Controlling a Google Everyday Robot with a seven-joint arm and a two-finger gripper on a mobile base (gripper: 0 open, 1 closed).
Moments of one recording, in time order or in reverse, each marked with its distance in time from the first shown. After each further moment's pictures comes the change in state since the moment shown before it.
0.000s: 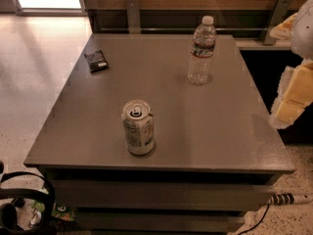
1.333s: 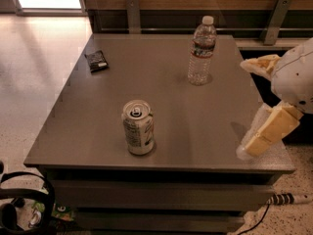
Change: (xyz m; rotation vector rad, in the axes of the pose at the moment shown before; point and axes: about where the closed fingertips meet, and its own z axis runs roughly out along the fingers) arm -0.037 0.052 0.043 -0.088 -0.405 0.017
